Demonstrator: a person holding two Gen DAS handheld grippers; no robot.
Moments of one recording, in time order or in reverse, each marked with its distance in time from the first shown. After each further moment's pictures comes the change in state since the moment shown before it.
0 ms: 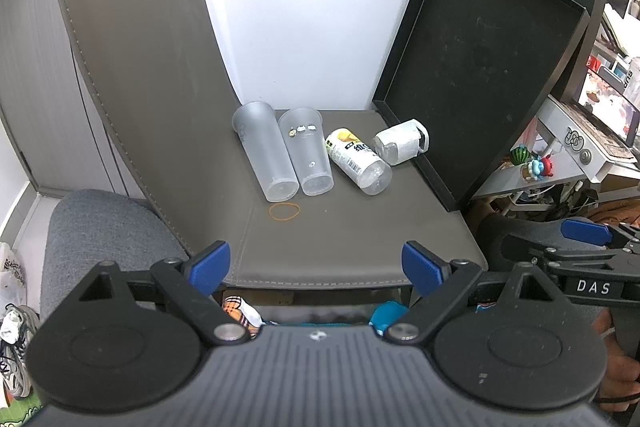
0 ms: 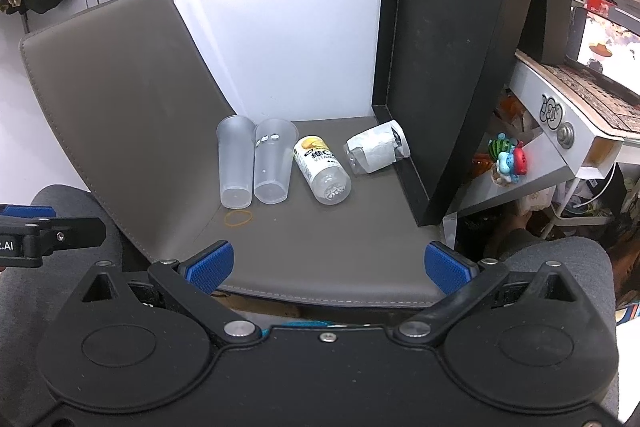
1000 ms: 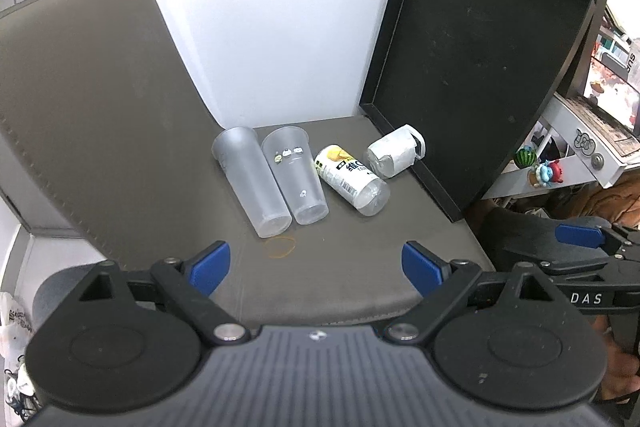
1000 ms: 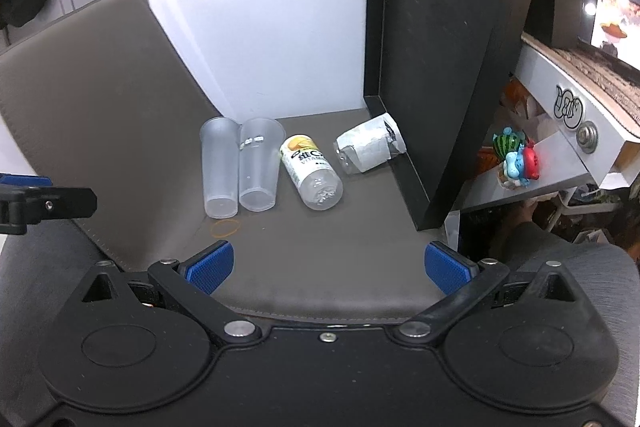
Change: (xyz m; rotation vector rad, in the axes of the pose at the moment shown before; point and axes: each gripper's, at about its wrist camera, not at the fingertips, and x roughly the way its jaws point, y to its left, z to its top) left arm 0.040 -0.009 0.057 0.116 0.034 -0.022; right arm 0.039 -0.019 0.019 0.066 0.042 0.001
